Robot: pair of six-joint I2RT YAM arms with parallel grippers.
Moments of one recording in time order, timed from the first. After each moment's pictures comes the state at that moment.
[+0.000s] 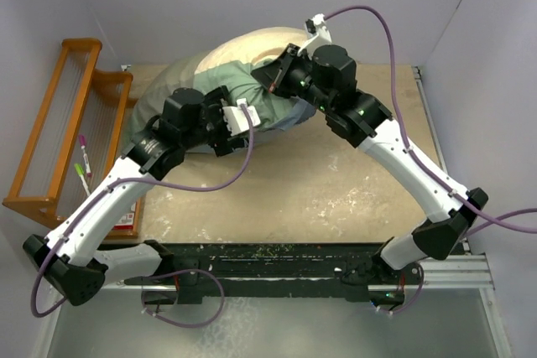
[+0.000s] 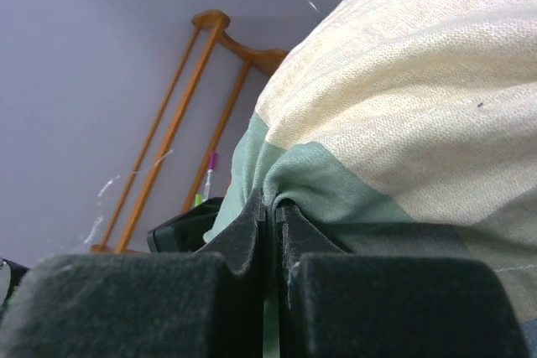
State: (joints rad) left arm -0.61 1.20 1.33 -0.61 0.13 0.72; right arm 0.73 1.50 1.71 -0.32 0.02 0.75
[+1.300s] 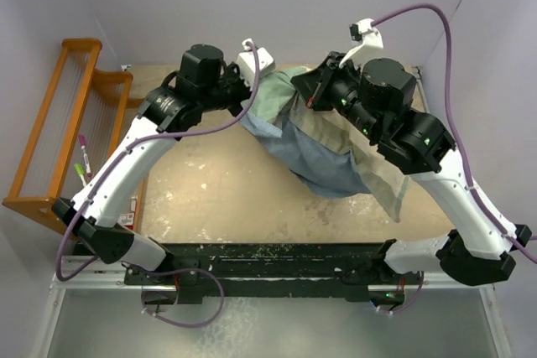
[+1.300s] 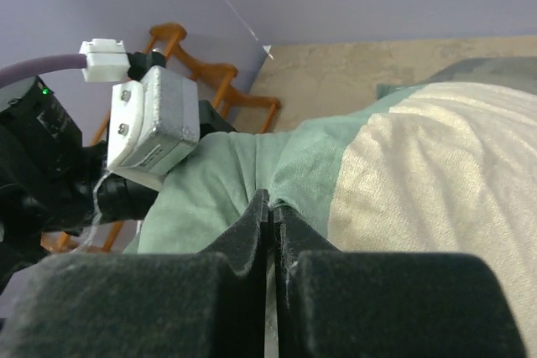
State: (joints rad) left arm -0.61 1.49 1.80 -0.73 0.23 0.23; right arm 0.82 1.29 1.83 -0.63 0.30 0.56
